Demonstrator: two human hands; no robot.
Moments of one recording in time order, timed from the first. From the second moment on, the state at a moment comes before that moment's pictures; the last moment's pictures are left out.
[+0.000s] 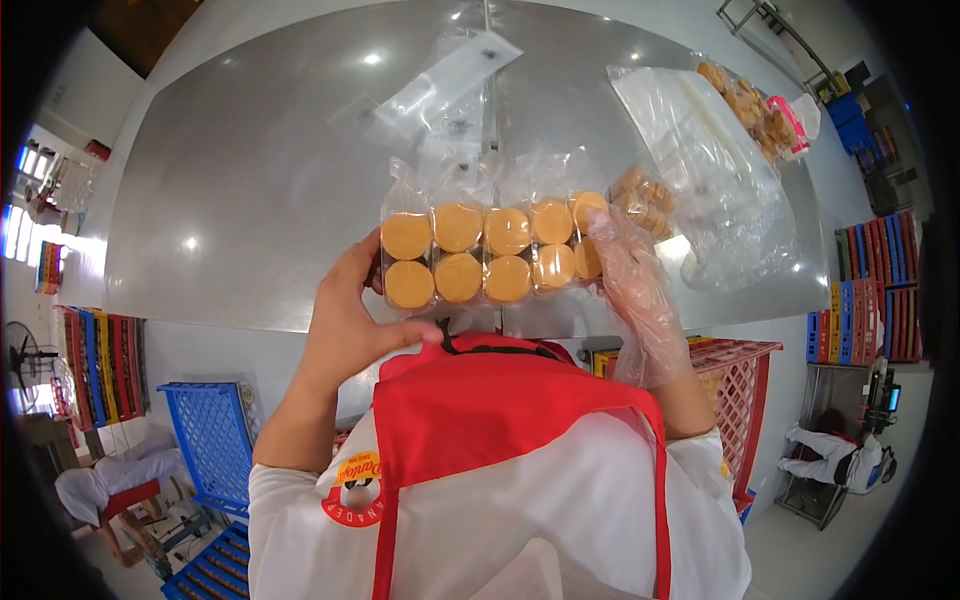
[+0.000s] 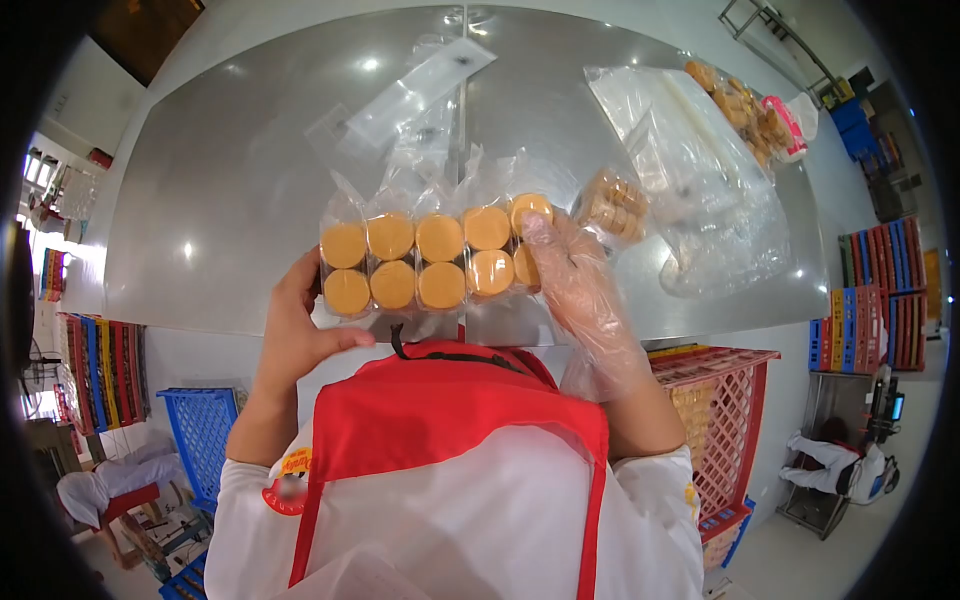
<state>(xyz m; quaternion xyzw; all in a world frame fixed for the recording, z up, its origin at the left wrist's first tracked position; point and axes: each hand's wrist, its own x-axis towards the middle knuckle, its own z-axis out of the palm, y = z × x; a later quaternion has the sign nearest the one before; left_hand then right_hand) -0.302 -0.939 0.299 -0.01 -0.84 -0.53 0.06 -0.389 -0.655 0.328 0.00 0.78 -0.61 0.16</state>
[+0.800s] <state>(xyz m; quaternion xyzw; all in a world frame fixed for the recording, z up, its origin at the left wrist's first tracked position) -0.303 -0.934 0.300 -0.06 -0.84 -0.49 0.22 -0.346 -0.637 0.375 -0.15 0.73 -0.66 0.02</state>
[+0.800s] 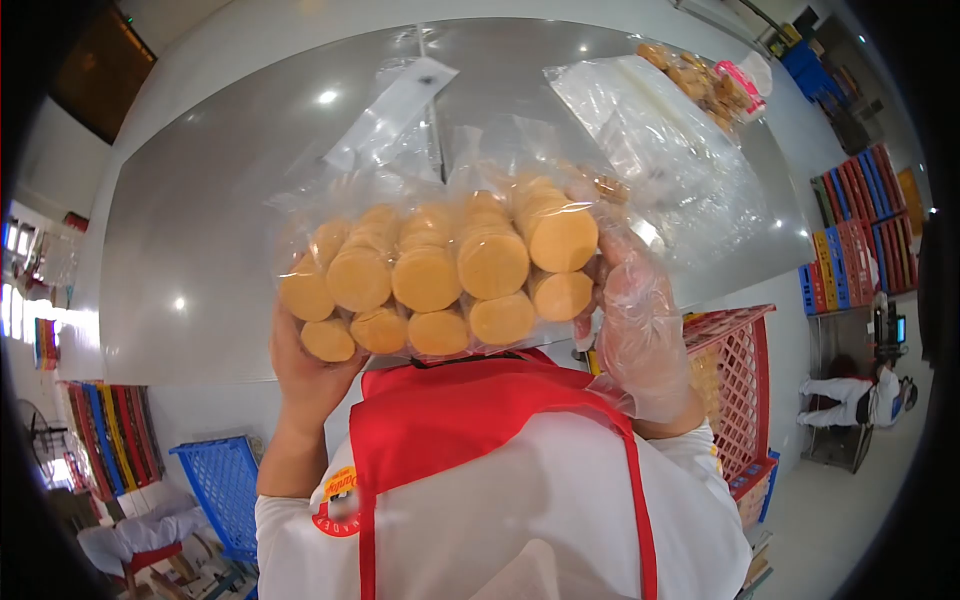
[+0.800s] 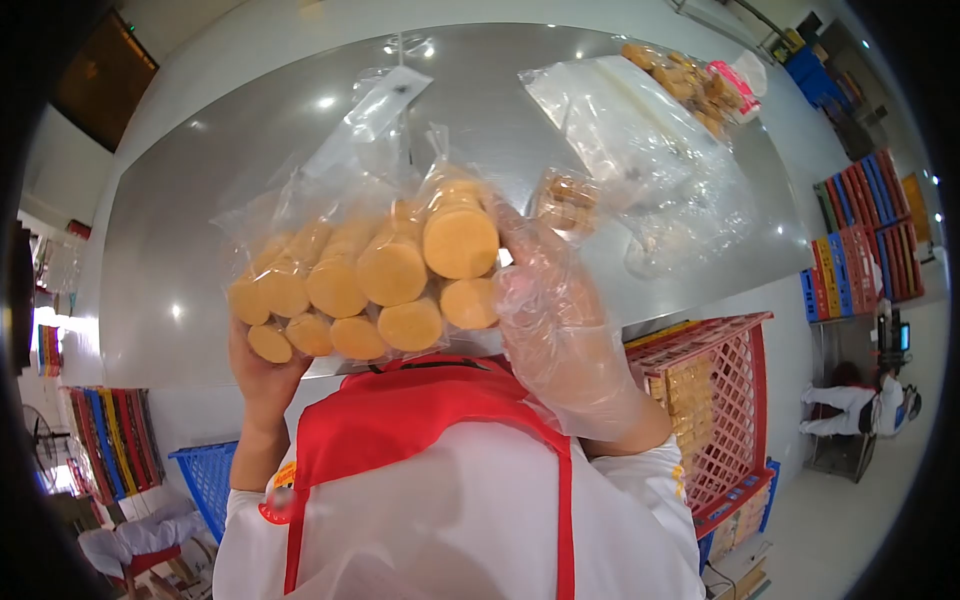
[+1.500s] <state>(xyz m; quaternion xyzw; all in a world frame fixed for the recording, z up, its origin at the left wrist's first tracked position) -0.314 -0.922 0.302 -0.13 -0.88 -0.40 0.21 -0.343 -0.632 0.356 -0.01 0.72 -0.70 0.02</state>
